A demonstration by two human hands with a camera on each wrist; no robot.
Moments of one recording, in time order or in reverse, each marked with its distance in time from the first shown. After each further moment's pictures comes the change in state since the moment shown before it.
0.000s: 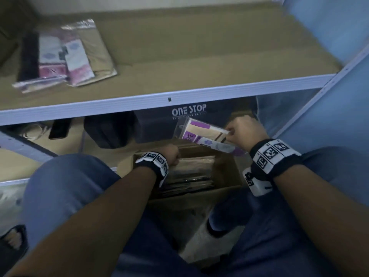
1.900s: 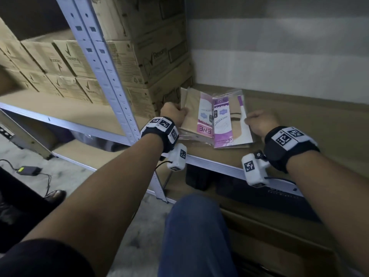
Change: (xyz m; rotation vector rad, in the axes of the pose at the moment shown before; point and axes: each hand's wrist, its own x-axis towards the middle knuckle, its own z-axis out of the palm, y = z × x) left_hand -0.175 -0.219 -0.247 -0.813 1.063 -0.652; right_hand 0.161 -0.289 -0.100 0.746 0.115 -0.081
